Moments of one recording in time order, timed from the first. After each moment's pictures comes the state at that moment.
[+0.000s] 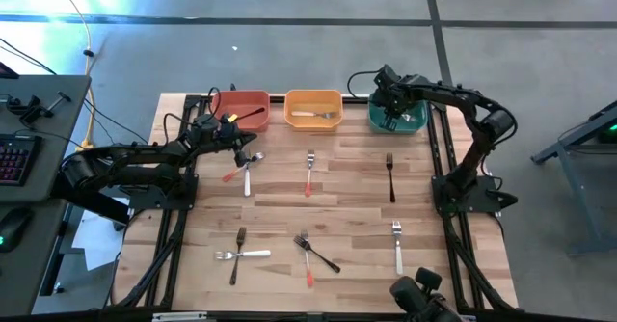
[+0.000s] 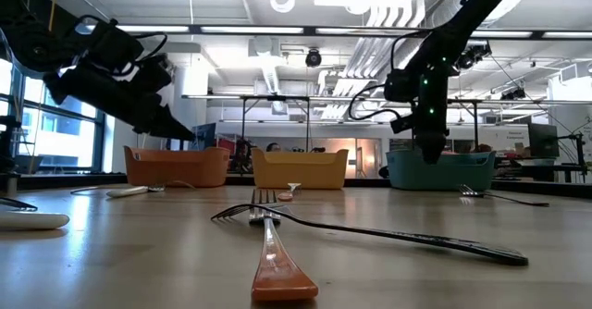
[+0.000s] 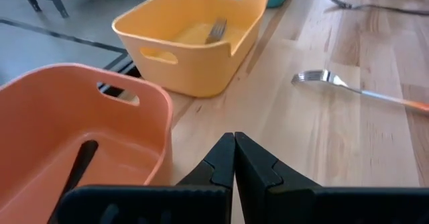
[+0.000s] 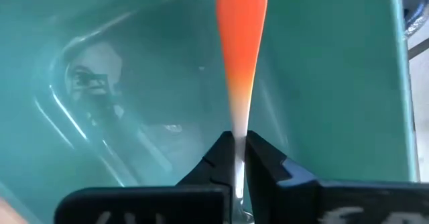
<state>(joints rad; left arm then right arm) 0.74 1.10 0.14 0.55 0.25 0.18 -0.91 1.73 1.09 -0.68 0.23 -0.51</state>
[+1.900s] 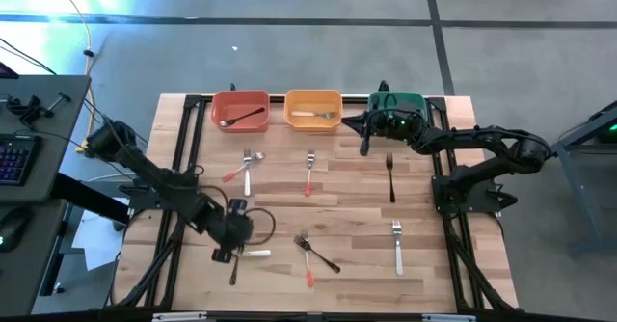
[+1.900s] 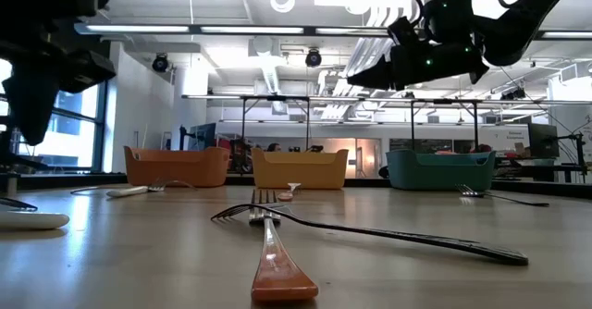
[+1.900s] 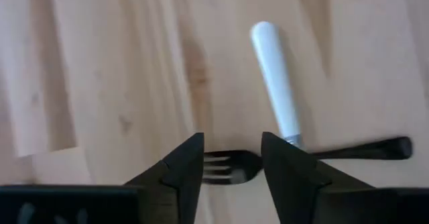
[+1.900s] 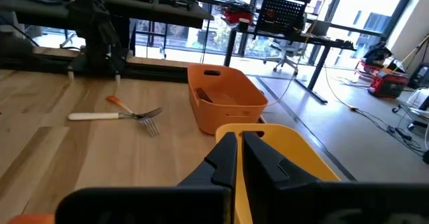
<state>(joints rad) -0.64 1.37 0.75 -0.57 -0.15 -0.42 -0.54 1.35 0.51 0.74 -0.28 -0.24</state>
